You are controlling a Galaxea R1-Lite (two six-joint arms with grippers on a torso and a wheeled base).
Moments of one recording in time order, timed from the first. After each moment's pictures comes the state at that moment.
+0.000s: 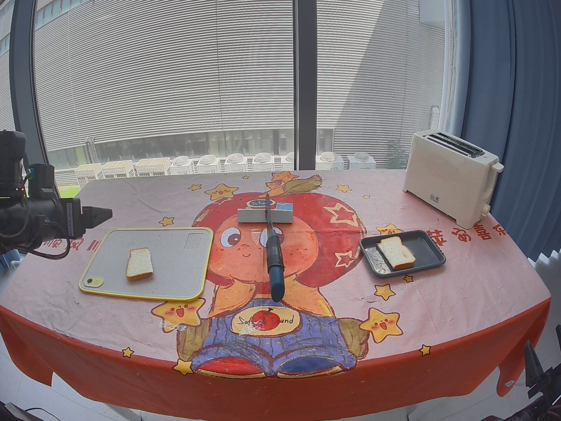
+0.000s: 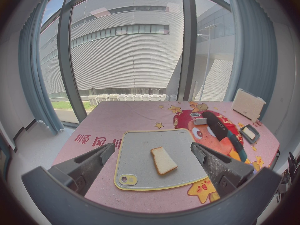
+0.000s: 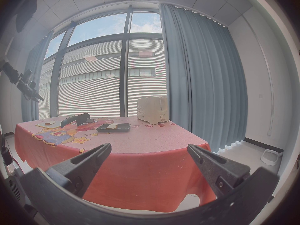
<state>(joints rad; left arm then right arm) 0.01 1.40 -0.95 0.06 -0.05 -0.02 -0.08 0.09 -0.02 0.00 0.00 0.01</state>
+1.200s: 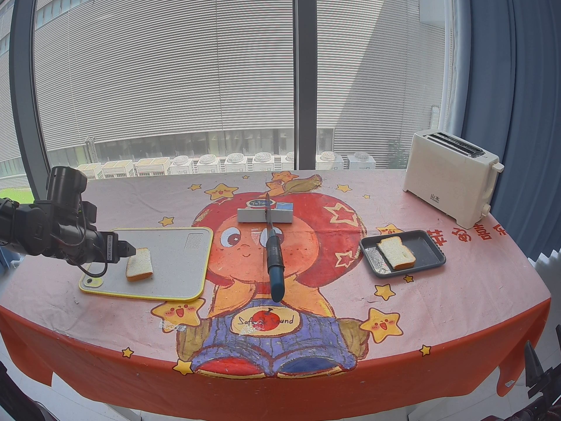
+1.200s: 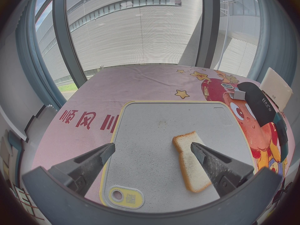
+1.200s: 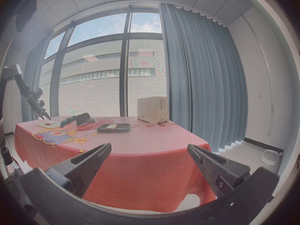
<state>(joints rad) 0.03 1.77 -0.98 0.00 0.05 -0.03 -0.08 0.09 -0.02 0.00 0.00 0.01</state>
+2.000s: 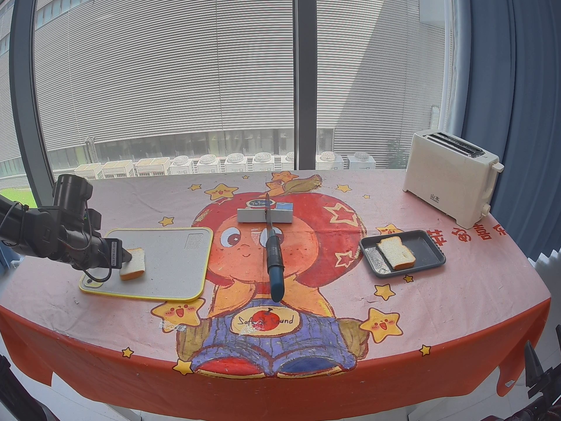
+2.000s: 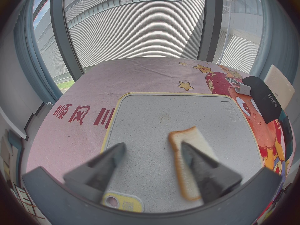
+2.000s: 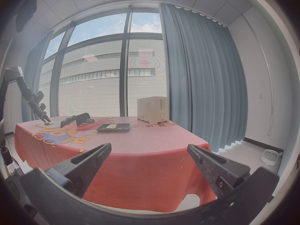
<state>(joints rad) 0.05 1.83 -0.98 -0.01 0.04 -0.03 -0.08 0.09 -0.02 0.00 0.00 0.01</state>
